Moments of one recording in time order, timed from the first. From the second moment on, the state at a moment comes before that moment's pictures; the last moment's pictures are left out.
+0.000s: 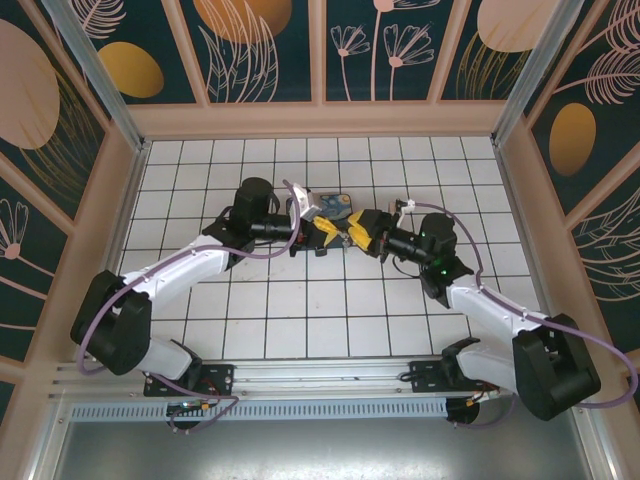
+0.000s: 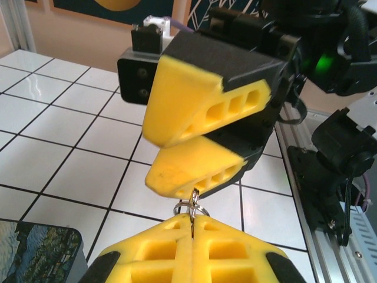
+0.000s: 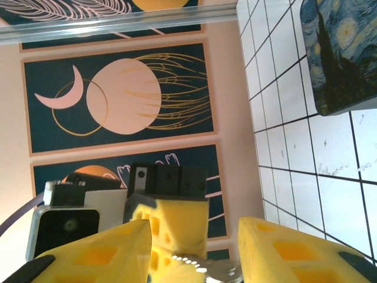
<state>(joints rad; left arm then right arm) -0.59 1.46 0.94 0.13 0.88 0.10 0.45 1.14 0.48 0.59 -0.67 1.58</state>
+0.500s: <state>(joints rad) -0.59 1.47 0.94 0.13 0.88 0.09 0.48 1.14 0.48 0.55 -0.66 1.53</state>
